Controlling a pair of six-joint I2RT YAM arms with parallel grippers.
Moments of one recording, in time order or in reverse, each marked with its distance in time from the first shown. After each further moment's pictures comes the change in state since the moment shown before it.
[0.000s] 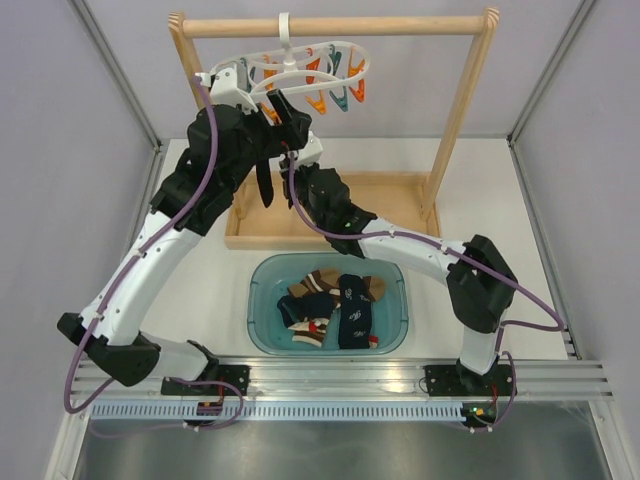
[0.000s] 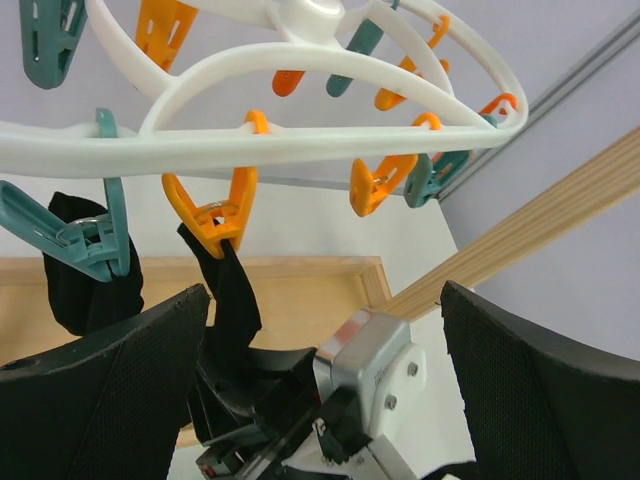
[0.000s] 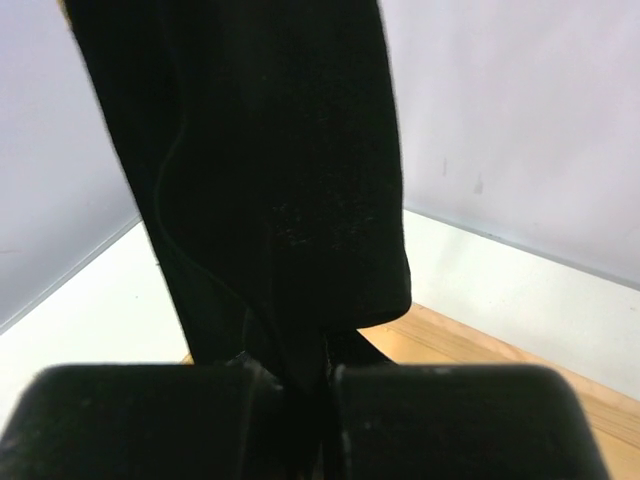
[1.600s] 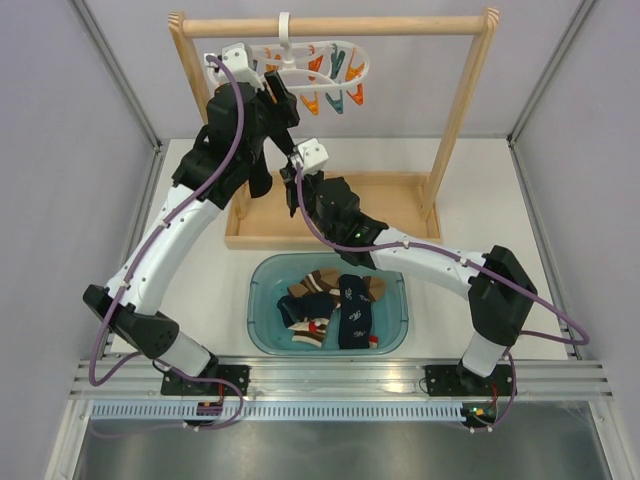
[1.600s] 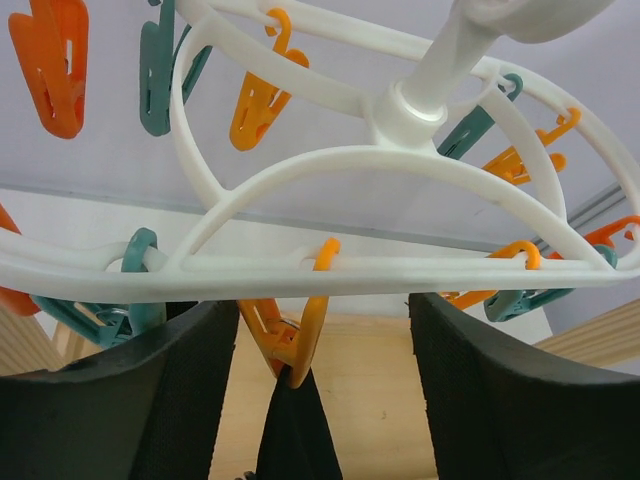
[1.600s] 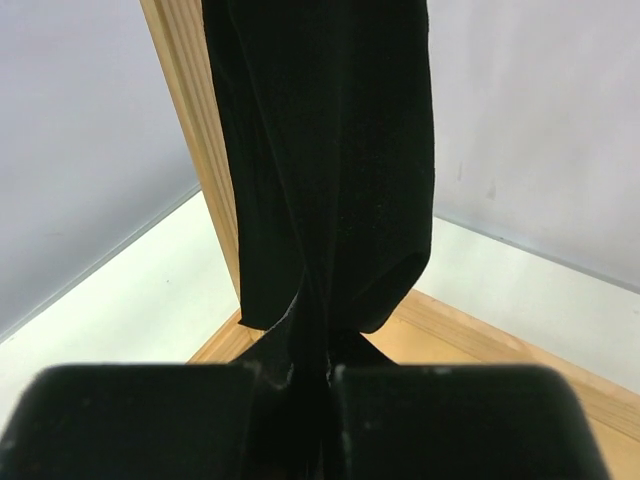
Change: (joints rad) left arm 0.053 0.172 0.128 0.042 -0.151 0.093; right arm 0.042 -0.120 -0.095 -0.007 -0.014 -0.011
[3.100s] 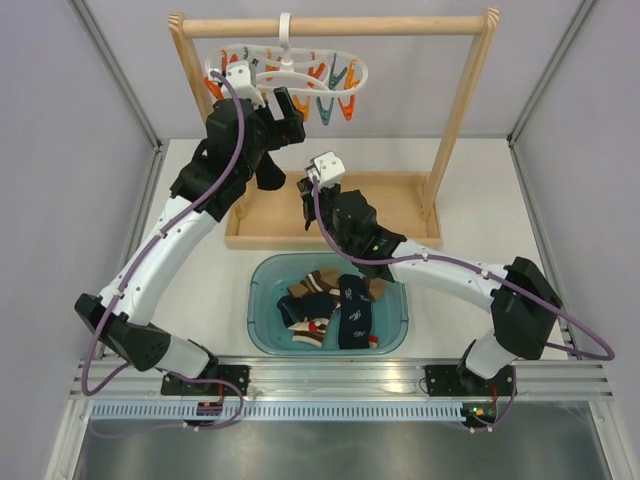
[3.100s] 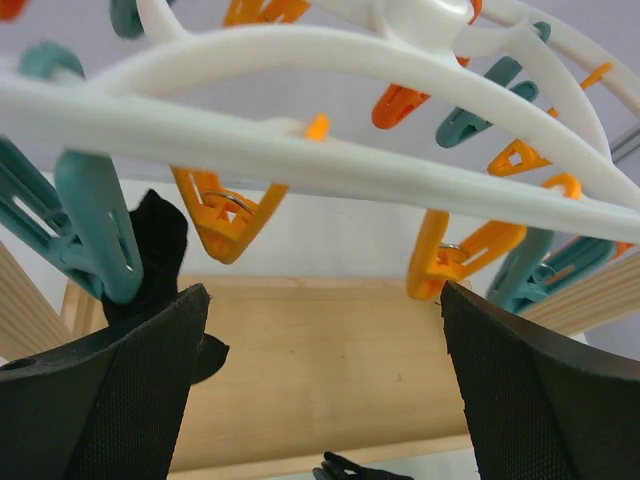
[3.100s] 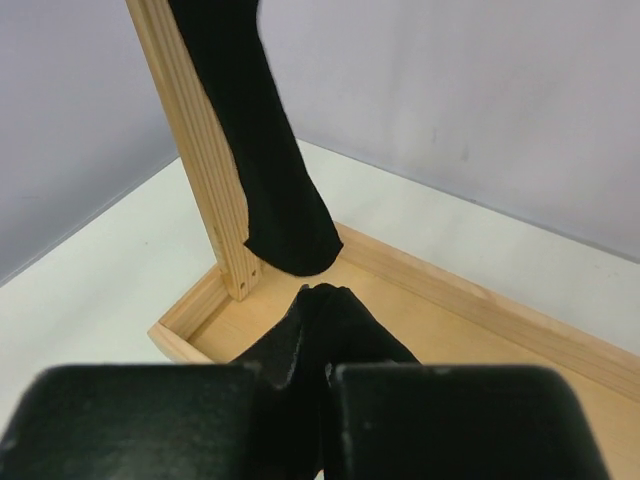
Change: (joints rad) left arm 0.000 -0.063 -0.130 0.029 0.048 0.027; right arm 0.002 -0.120 -0.161 -0.005 0.025 -0.001
